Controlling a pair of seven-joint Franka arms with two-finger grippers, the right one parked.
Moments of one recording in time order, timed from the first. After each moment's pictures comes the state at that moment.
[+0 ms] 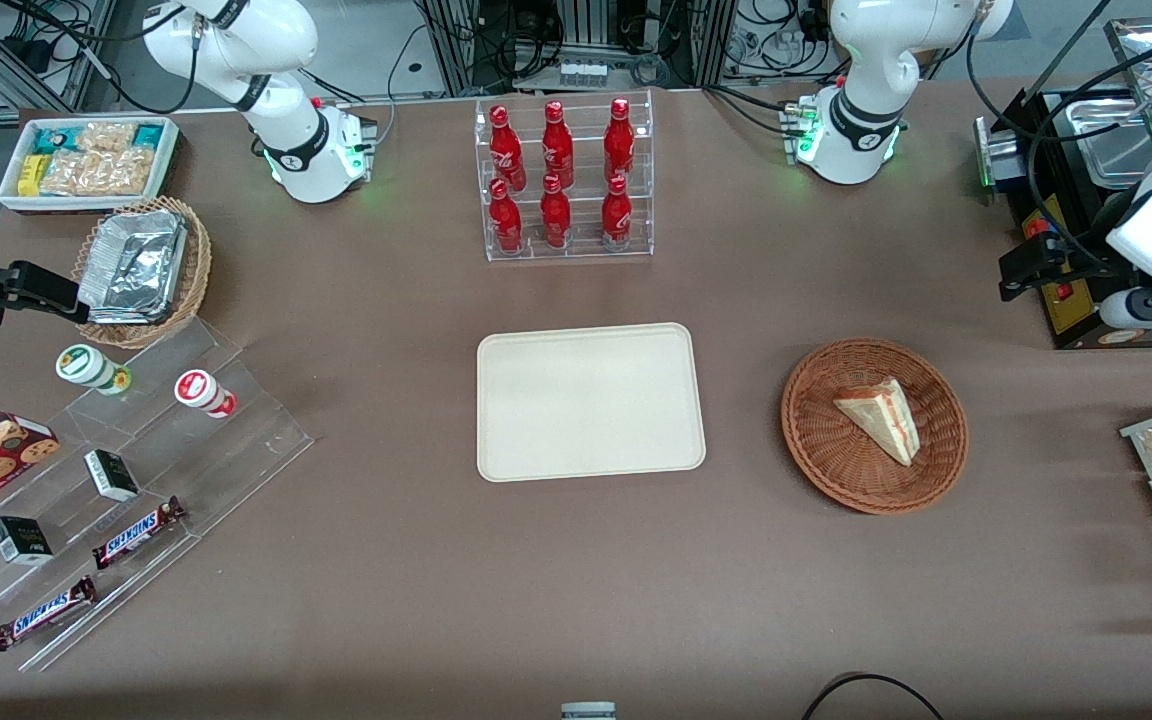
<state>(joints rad) 0.01 0.06 -0.09 -1.48 0.02 1.45 -0.04</state>
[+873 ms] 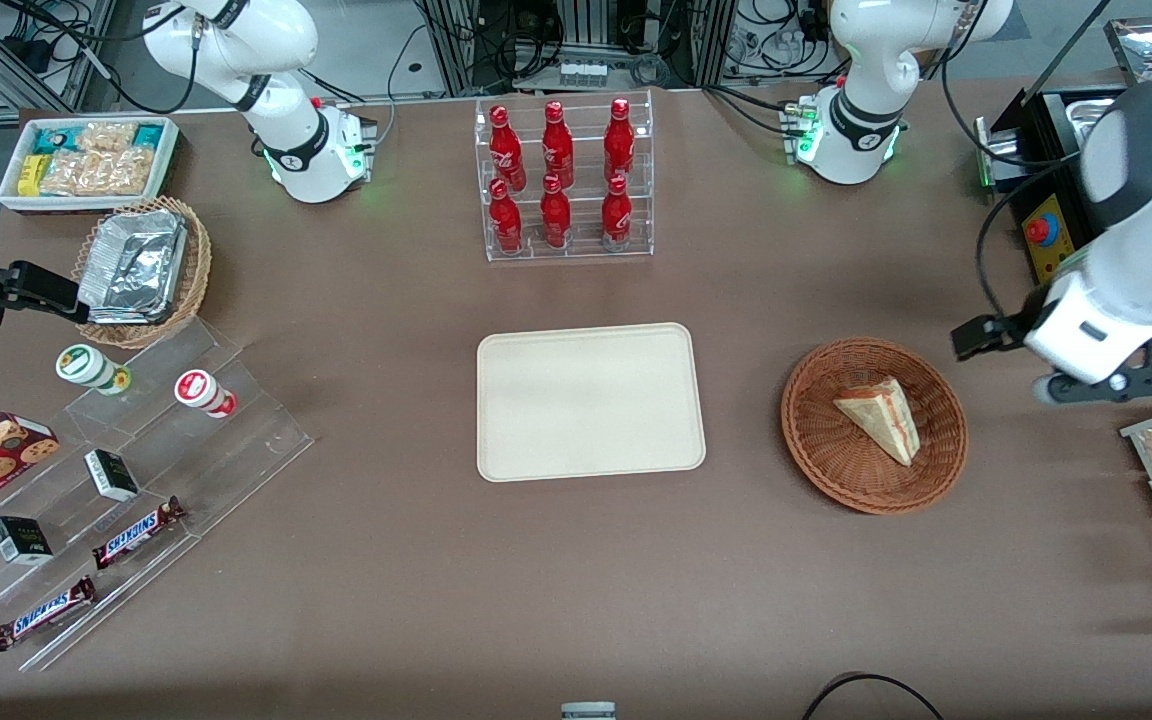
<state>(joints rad) 0.01 0.10 -0.11 -1.75 0.06 1.77 -0.24</state>
